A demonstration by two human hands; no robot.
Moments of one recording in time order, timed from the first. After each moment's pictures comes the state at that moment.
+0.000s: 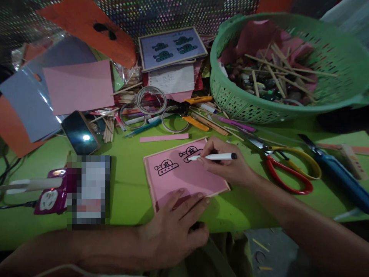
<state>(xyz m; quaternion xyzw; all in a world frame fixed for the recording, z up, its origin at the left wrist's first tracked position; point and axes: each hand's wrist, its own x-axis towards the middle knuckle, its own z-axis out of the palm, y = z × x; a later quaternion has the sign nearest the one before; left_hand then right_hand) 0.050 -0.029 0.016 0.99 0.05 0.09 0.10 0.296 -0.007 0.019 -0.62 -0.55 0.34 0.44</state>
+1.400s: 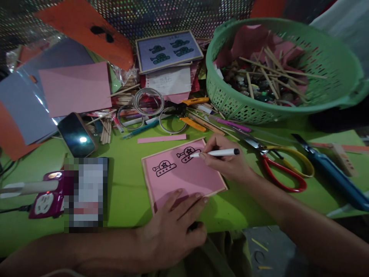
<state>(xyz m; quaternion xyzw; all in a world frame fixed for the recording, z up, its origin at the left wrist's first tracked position) 0.050 -0.027 0.017 0.99 0.05 0.09 0.10 0.297 -0.007 0.014 -0.62 -0.52 0.32 0.48</state>
